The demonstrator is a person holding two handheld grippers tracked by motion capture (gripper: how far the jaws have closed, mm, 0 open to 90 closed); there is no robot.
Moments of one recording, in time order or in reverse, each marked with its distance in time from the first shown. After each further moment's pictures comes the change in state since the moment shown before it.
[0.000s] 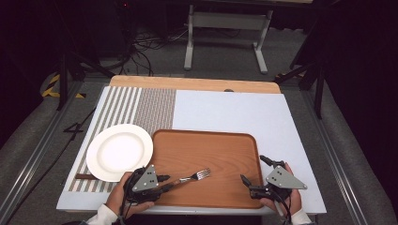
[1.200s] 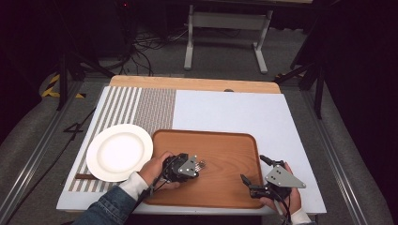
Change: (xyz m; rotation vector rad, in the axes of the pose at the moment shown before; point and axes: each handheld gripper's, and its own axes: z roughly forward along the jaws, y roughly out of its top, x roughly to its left) left arm 0.028 0.064 0.089 0.245 -0.178 0.324; right arm -0.001 -0.002 0.003 0.019 -0.002 0.000
